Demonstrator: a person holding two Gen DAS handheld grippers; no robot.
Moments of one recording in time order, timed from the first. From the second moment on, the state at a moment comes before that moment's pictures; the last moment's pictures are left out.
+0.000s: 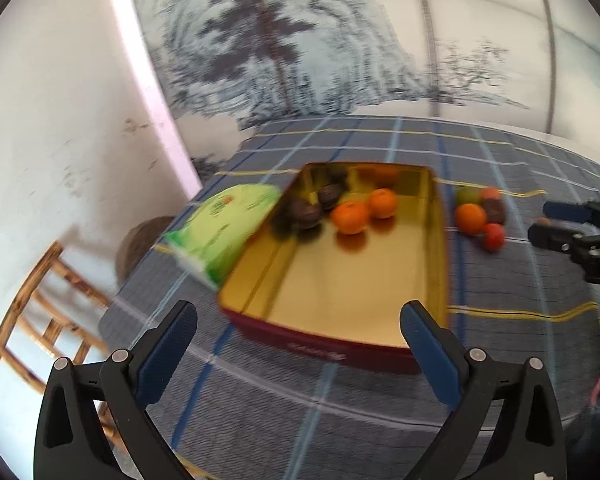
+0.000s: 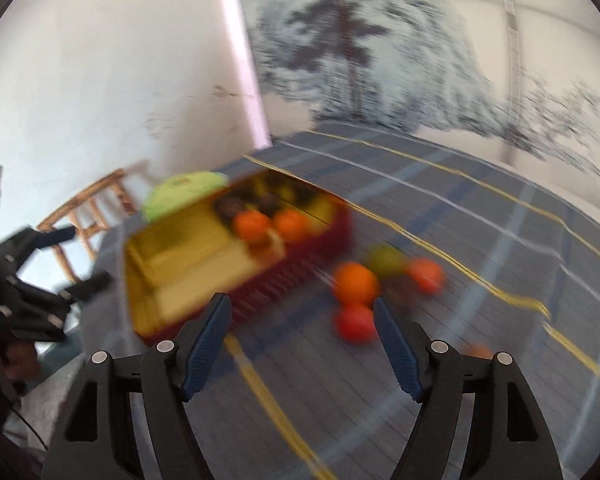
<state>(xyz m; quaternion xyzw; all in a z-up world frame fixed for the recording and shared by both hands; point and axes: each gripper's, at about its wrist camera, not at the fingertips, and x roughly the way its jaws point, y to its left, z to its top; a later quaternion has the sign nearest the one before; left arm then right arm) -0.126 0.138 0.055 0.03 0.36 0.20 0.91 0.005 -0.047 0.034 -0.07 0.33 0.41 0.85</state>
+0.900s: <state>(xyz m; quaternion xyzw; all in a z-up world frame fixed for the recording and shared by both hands) 0.029 0.034 0.025 -0.02 0.45 -0.01 0.89 0.052 -0.321 0.008 0.10 0.33 0.25 0.90</state>
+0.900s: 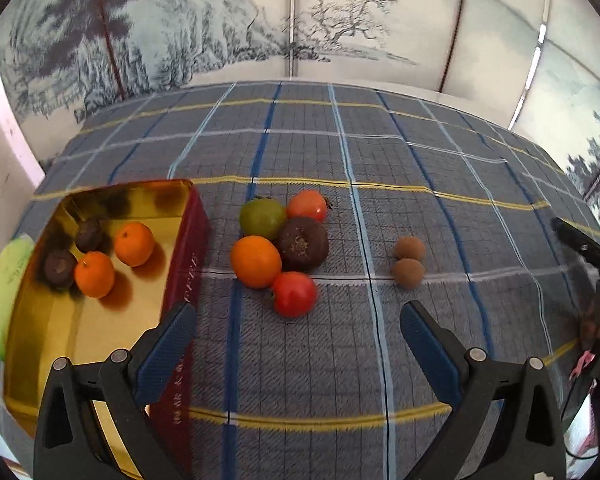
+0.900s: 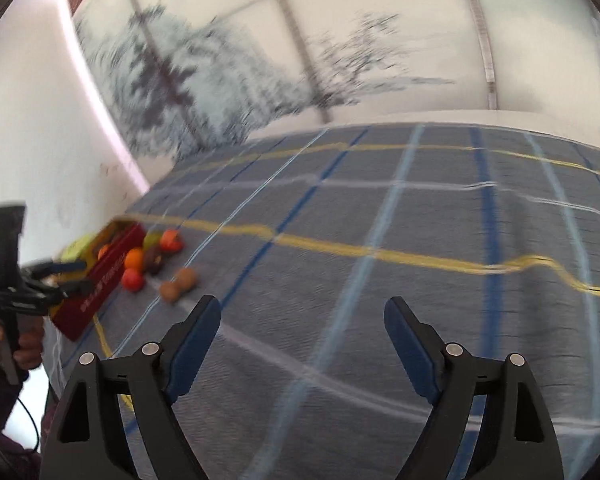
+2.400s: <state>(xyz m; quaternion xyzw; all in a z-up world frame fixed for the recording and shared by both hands) 0.058 0.018 -0.018 0.00 0.47 0.01 0.88 0.072 -0.379 0.010 0.10 0.33 0.19 0.92</state>
